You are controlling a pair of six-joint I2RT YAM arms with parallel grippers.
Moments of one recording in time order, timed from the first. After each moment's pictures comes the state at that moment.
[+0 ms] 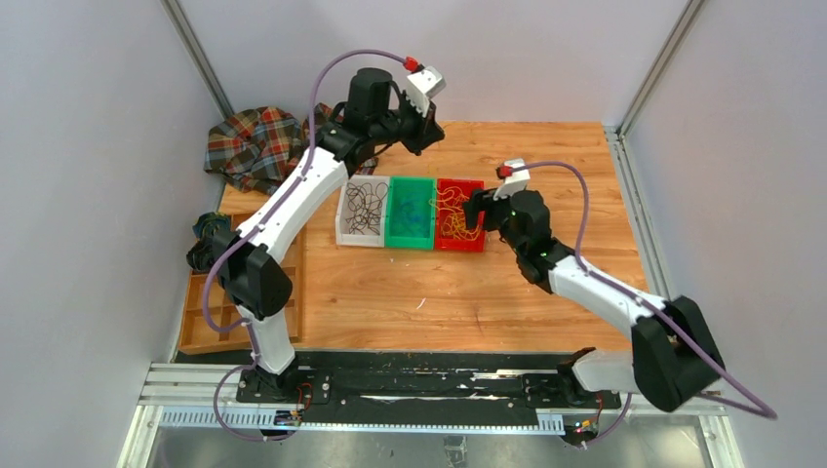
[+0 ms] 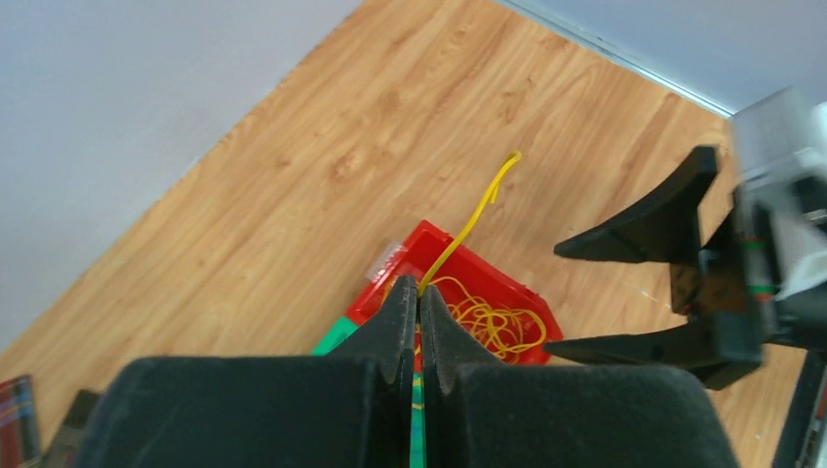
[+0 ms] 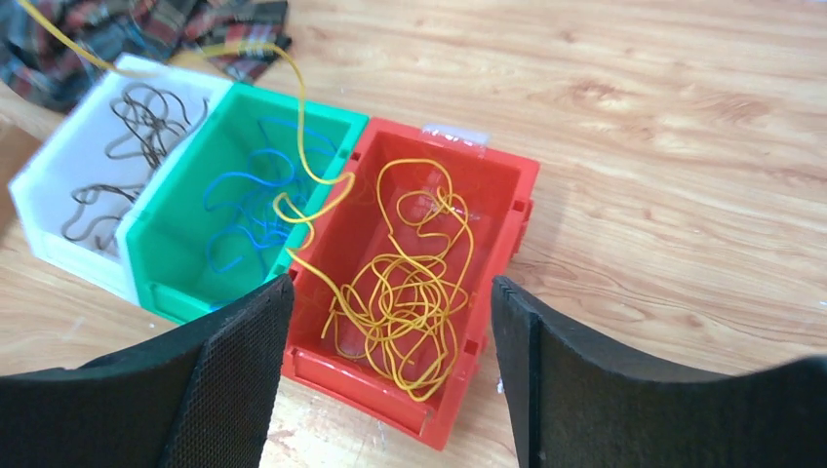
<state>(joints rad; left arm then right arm) -0.52 1.81 1.90 -0.40 0.45 0.14 0.52 1.34 0.72 0.36 0.12 0.15</state>
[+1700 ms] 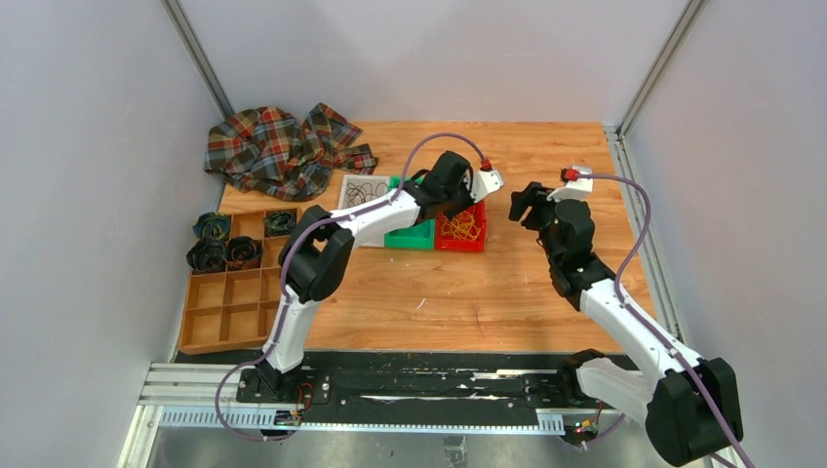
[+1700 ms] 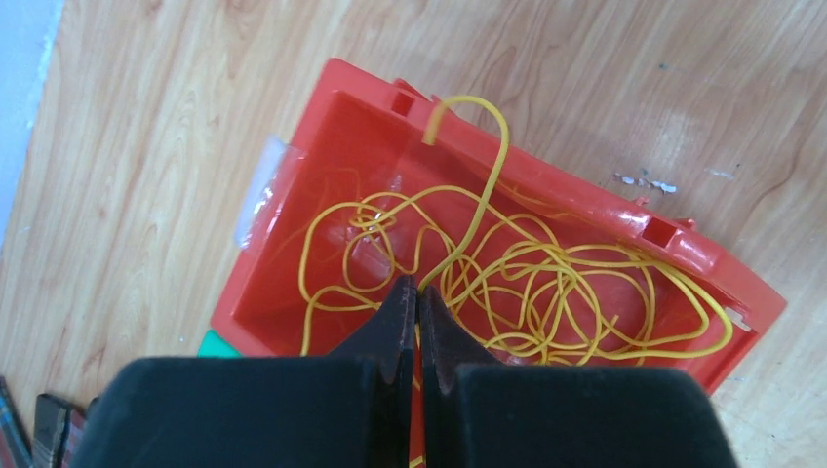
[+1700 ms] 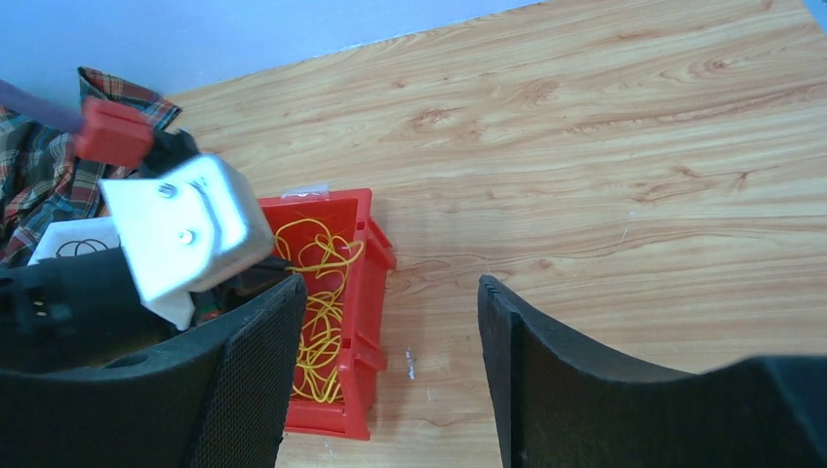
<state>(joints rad) -0.75 2.12 1.67 -0.20 0.05 0.48 0.34 1.03 0.61 0.26 0.26 0.32</state>
